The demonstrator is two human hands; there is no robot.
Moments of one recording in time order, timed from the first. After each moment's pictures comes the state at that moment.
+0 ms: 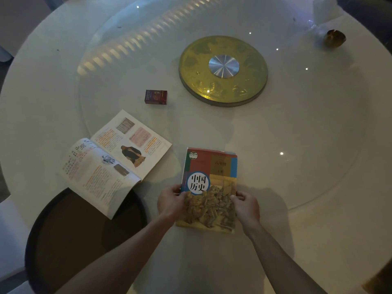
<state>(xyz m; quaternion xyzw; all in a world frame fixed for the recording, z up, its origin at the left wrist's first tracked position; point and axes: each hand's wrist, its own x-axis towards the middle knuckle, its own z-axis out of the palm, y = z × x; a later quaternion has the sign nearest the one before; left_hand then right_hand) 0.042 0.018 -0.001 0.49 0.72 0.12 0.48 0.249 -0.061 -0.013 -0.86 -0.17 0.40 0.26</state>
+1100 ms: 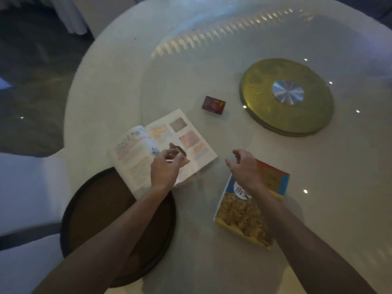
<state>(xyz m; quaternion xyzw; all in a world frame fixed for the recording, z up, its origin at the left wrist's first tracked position) -0.079 0.113 0.061 0.40 0.75 0.33 0.40 0.154 0.136 0.054 -0.74 -0.55 0.35 0.17</state>
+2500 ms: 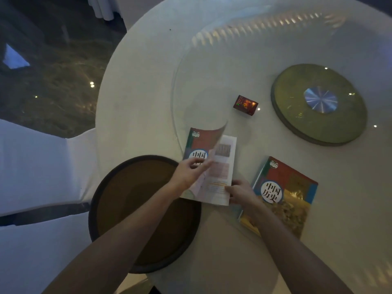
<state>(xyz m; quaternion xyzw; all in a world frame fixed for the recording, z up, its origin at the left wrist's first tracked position) -0.126 0.089 0.052 0.39 0.65 0.26 0.60 0.076 0.084 0.020 -0.71 -0.31 0.62 0.13</state>
